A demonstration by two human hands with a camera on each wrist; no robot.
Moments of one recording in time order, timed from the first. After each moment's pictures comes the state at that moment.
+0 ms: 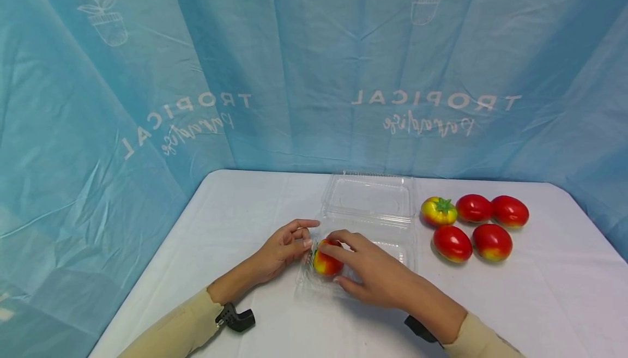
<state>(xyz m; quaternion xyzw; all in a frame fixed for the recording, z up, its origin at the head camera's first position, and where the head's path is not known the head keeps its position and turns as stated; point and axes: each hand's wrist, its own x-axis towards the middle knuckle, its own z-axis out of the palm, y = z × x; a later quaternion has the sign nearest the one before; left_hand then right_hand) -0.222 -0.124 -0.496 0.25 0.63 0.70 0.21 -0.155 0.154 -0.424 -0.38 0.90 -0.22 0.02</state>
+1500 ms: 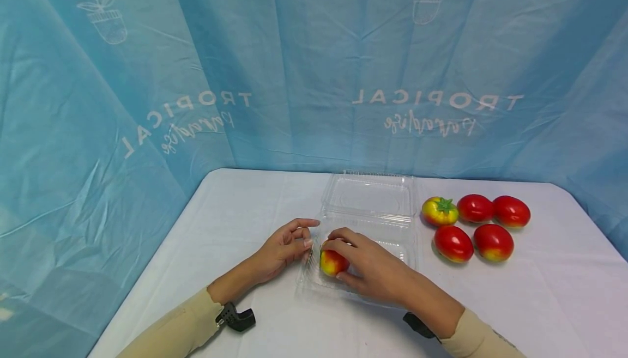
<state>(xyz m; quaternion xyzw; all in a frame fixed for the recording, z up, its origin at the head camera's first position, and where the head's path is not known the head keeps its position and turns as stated) -0.223 -0.124 -0.496 0.26 0.61 0.72 0.21 -0.166 0.150 -0.430 -0.39 0.89 -0.25 0.00</state>
